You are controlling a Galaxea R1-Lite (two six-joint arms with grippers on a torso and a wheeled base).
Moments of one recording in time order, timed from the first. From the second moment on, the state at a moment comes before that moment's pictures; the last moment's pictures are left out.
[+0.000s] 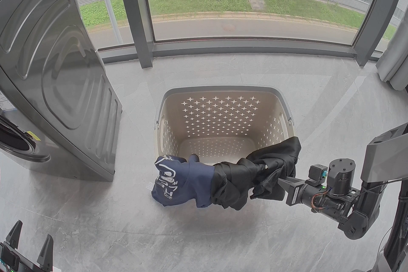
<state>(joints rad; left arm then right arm) 0.00 0.02 -0.02 0.01 0.02 -0.05 0.42 2.15 -0.25 -1.54 0.00 0.26</state>
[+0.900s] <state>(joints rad) 0.00 0.02 -0.02 0.01 0.03 -0.05 0.52 1.91 -0.15 -1.51 0.01 0.28</state>
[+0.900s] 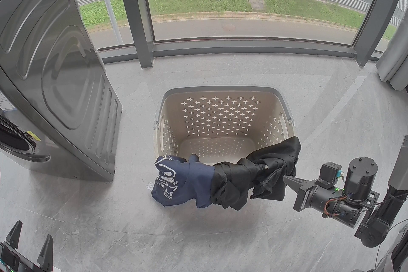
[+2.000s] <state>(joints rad) 0.00 0.02 -0.02 0.01 0.03 -0.05 0.39 2.18 -0.36 -1.54 -0.03 0.23</state>
